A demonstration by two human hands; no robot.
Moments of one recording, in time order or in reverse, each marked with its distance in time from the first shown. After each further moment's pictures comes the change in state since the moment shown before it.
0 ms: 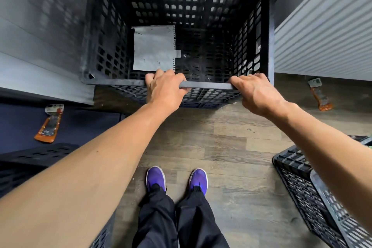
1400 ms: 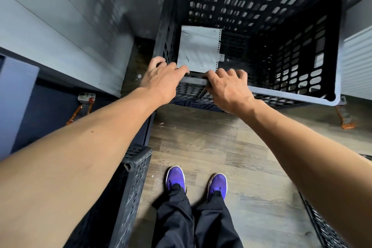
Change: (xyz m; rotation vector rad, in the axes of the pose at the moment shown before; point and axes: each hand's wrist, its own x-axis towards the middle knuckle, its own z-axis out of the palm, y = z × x) left_hand -0.008 -0.183 -0.038 0.148 -0.033 0.152; right_hand 0.110 -0.201 0.008 -0.058 0.096 0.035
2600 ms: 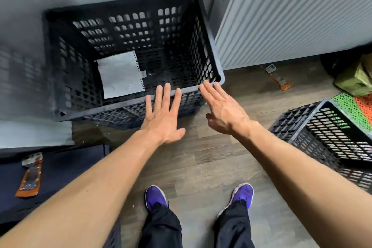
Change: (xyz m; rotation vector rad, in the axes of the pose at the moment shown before) left_hand -0.006 0.243 0.000 0.095 -0.299 0.209; right_hand -0.175 0.169 -0.003 0.269 -0.135 0.293
